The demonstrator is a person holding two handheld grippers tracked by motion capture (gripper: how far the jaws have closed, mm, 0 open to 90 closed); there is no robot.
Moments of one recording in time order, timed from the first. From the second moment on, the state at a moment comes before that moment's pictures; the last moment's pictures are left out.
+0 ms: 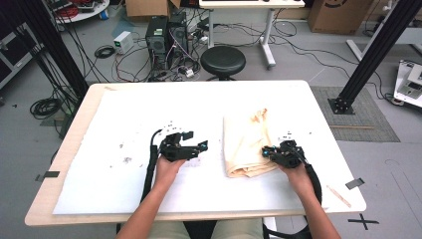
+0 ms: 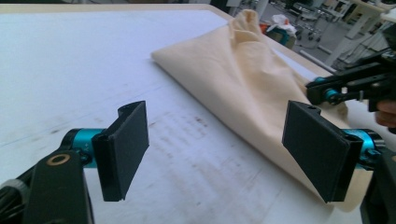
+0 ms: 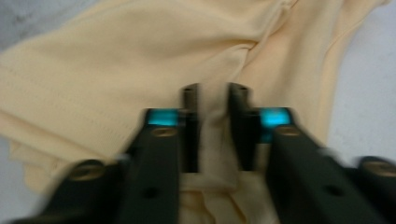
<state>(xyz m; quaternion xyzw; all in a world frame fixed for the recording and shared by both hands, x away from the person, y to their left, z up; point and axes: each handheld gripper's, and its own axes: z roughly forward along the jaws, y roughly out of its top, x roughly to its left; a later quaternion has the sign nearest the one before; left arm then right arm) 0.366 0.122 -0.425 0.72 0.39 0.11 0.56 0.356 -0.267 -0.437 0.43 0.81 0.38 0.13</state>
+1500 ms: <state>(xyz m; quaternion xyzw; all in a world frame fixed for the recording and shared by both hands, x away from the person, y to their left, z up) 0.356 0.197 -0.418 0.71 0.41 0.15 0.56 0.478 -0.267 -0.415 0.54 0.74 0.30 0.27</state>
